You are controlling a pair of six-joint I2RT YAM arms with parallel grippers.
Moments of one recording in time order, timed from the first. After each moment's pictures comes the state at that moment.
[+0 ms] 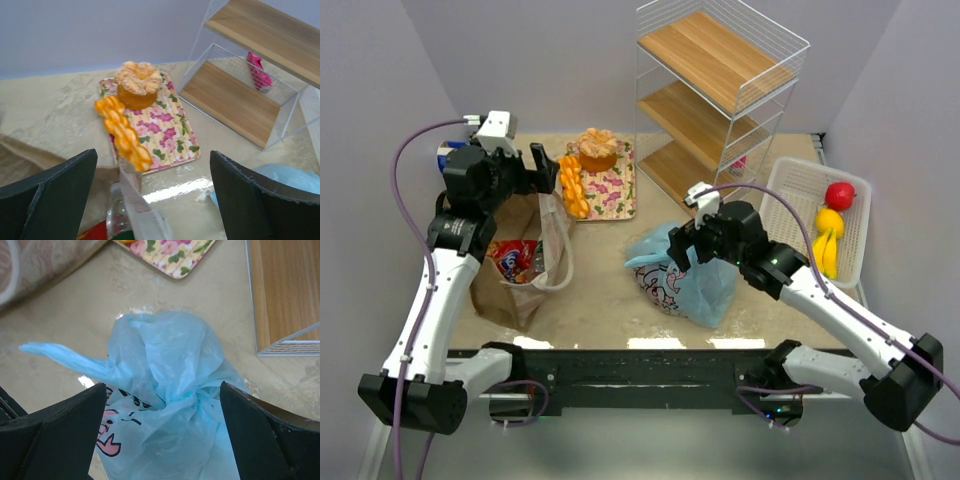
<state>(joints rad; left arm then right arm) -0.14 1.09 1.19 -0.31 0.16 -0.13 0.64 1.05 0.91 -0.34 -0.06 0.06</state>
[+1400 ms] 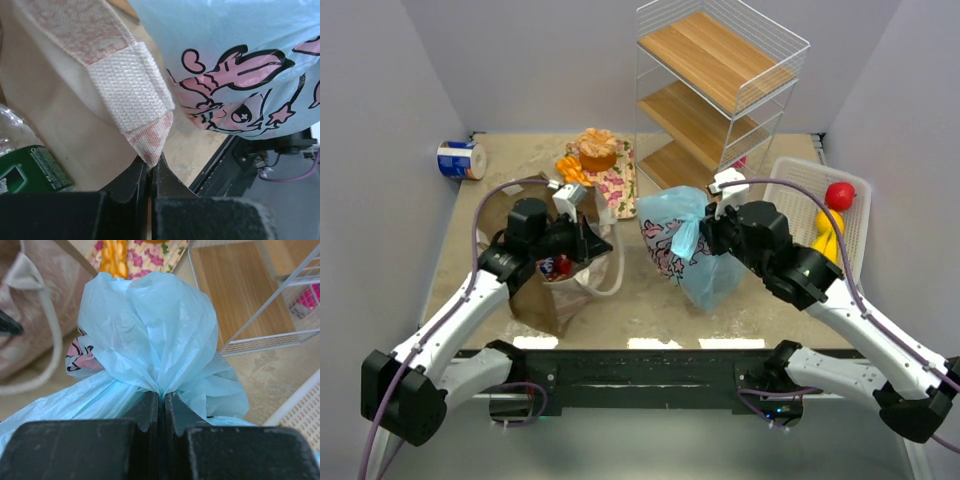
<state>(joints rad) -0.38 1.00 0.77 -0.25 0.54 -0.40 0.77 0.96 1.05 -0.50 0.27 0.11</state>
